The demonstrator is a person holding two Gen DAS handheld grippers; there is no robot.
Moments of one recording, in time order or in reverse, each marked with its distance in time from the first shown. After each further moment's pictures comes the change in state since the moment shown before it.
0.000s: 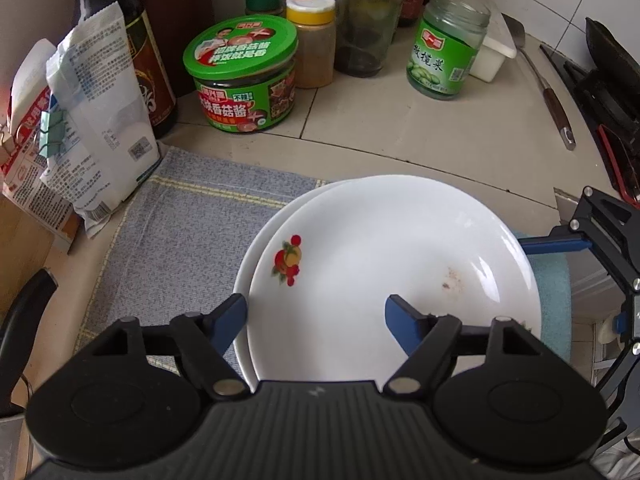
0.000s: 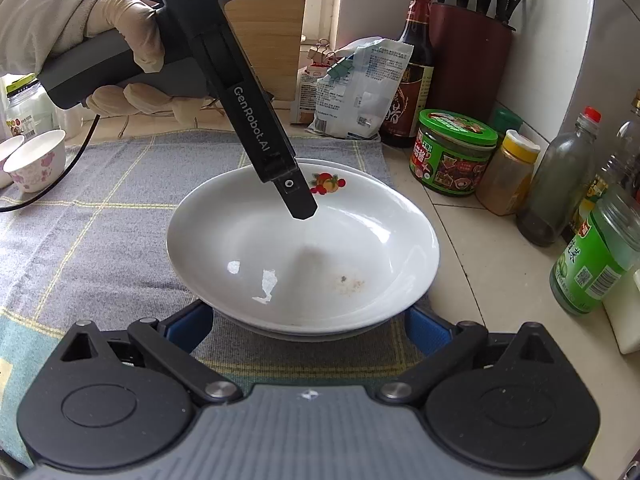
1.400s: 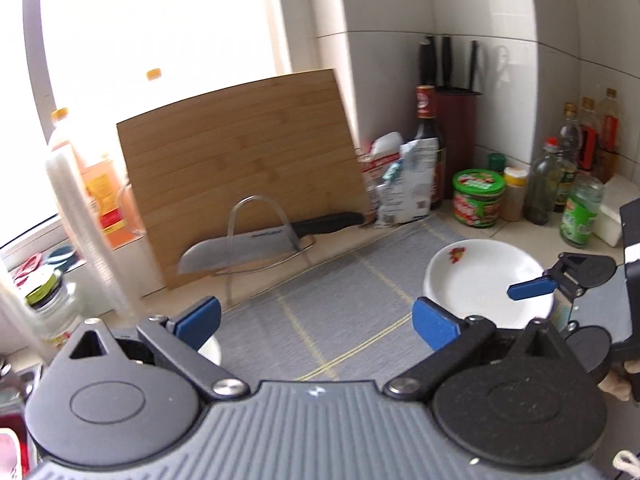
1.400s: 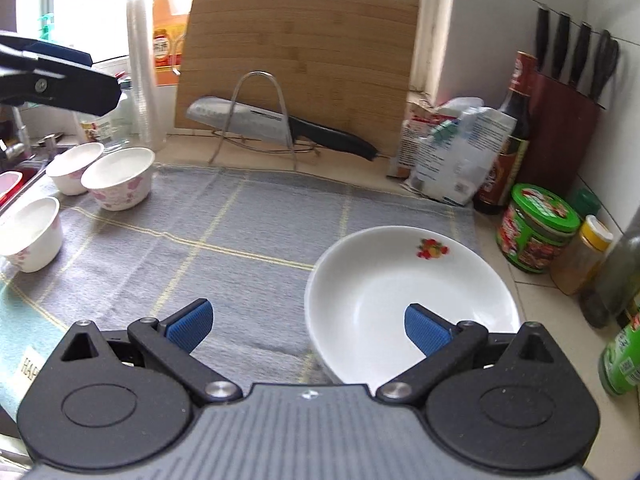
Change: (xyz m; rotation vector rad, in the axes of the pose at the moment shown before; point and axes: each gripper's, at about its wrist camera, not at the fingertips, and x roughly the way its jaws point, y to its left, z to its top) left arm -0.206 -0.106 -0.213 -0.564 -0.463 0.704; right arm -0.011 0.073 0.046 -0.154 -0.042 0.219
